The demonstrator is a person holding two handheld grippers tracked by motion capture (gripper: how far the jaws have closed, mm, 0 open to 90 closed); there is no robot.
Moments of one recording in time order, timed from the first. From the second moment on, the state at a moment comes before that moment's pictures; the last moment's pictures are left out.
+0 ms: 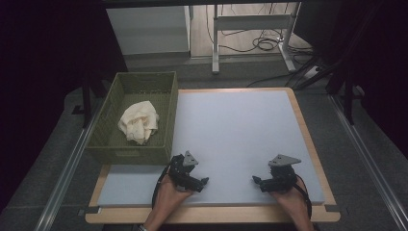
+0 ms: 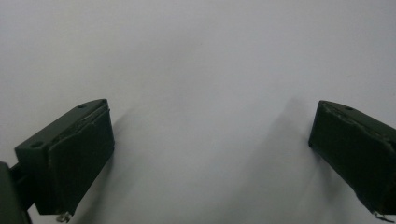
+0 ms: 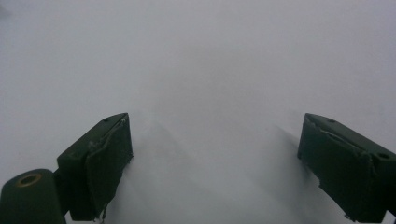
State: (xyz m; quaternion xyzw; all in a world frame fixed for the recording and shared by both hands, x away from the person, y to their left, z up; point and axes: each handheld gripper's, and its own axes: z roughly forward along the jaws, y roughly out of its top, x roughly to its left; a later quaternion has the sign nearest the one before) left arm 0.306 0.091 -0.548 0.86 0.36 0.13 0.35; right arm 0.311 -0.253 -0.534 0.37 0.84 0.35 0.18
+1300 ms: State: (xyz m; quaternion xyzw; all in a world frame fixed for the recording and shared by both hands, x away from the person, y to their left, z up) left arm 0.306 0.091 -0.547 0.86 0.36 0.12 0.35; right arm 0.311 -0.253 -0.534 0.36 0.84 0.35 0.18
